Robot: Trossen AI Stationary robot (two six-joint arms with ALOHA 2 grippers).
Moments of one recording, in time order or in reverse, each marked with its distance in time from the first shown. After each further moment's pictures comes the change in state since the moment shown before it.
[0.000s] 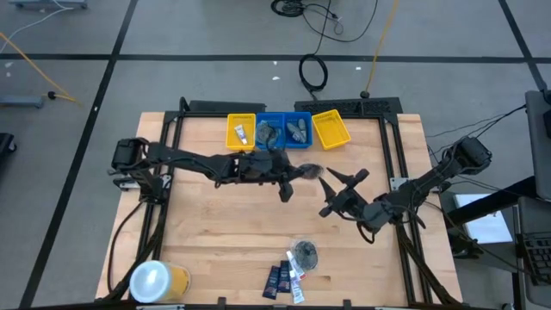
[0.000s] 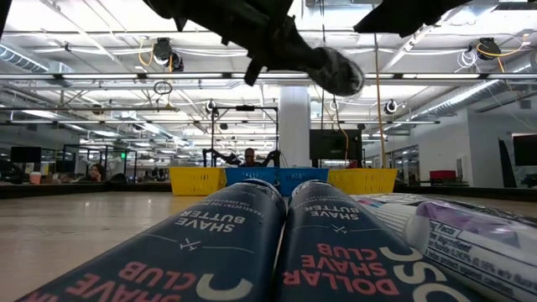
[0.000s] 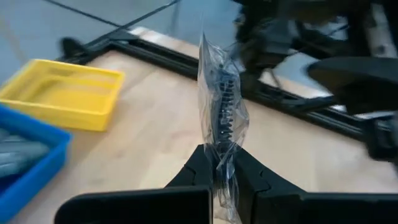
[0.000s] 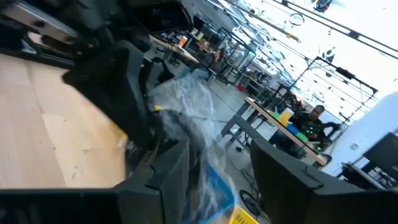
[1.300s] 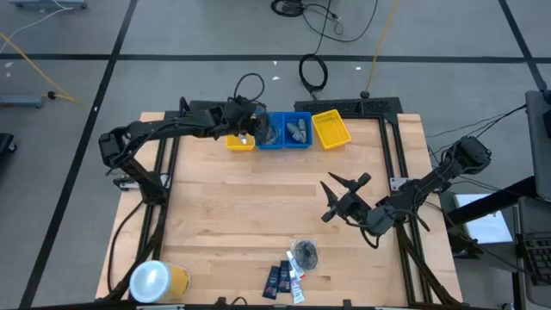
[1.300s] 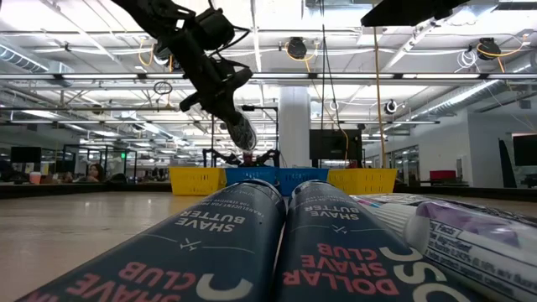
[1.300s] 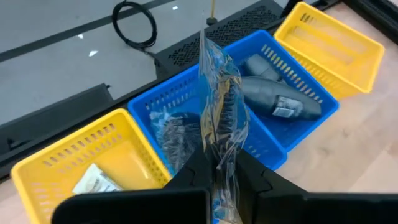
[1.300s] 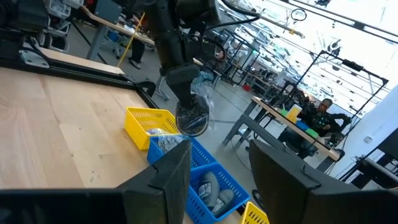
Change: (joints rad) left arm 0.477 -0.124 0.000 -0.523 -0.034 -0.107; right arm 0.051 0.000 0.000 -0.012 0.027 0.084
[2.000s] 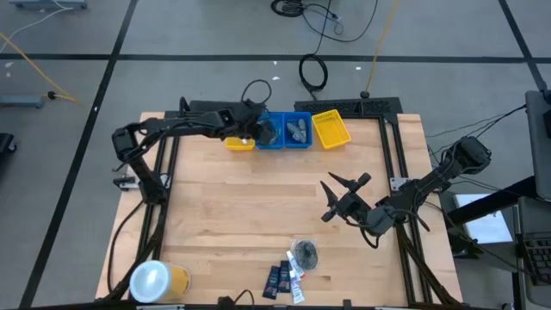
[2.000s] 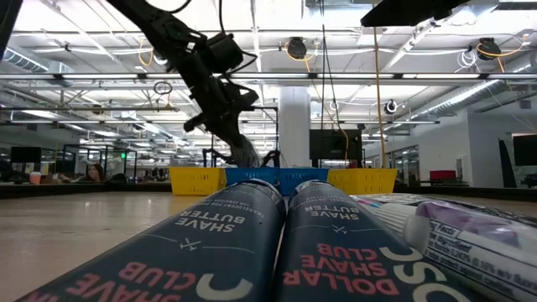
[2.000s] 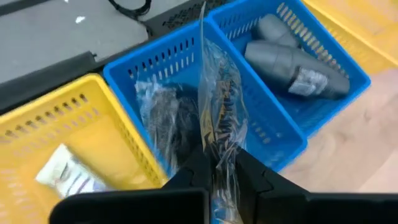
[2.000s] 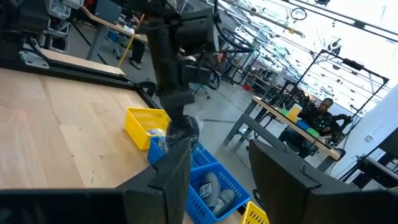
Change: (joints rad) left arm 0.021 0.129 0.000 0.035 0.073 -0.042; right arm -0.001 0.000 0.000 -0.002 -0.002 0.008
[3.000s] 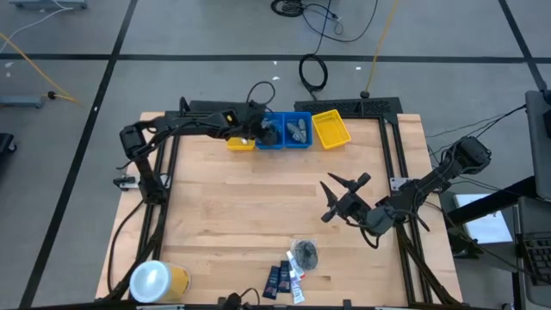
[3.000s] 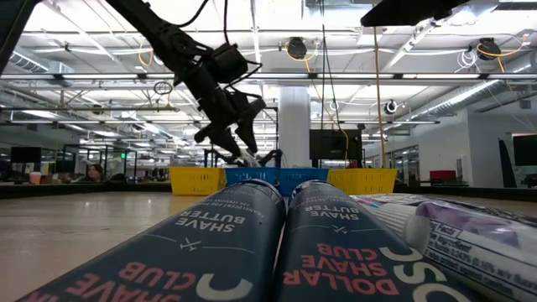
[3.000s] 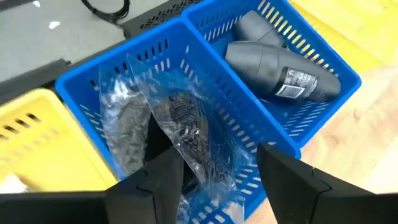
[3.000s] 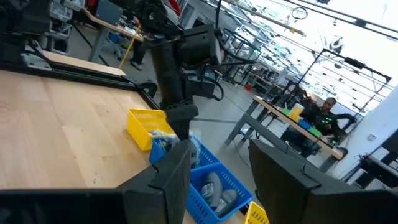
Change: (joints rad) left arm 0.010 0.066 0.000 0.110 0.074 0.050; right arm 0.005 0.000 0.000 -0.004 -0.008 0.015
